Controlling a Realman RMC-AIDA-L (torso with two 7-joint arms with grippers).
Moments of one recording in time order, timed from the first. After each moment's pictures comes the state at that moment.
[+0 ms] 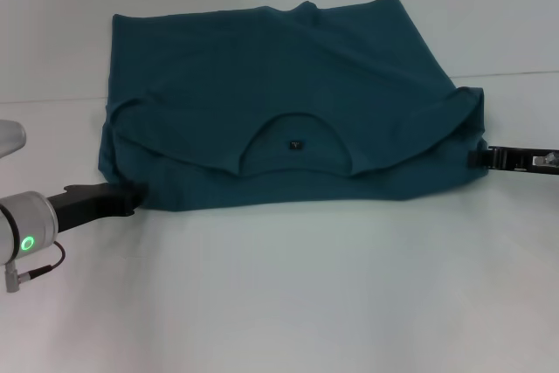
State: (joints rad) left arm -0.60 -2.16 0.74 0.60 2.07 0.82 -1.76; right arm 0.62 1.99 -0.63 -0.58 -2.23 -0.96 2.09
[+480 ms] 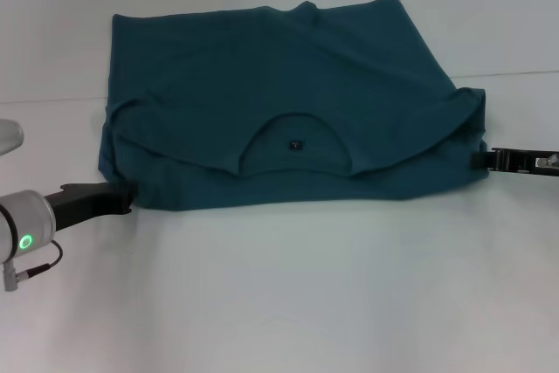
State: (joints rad) left arm -0.60 -2.16 0.73 0.60 2.07 0.81 -1.76; right arm 0.62 1.99 -0.63 -0.58 -2.23 -0.96 2.09
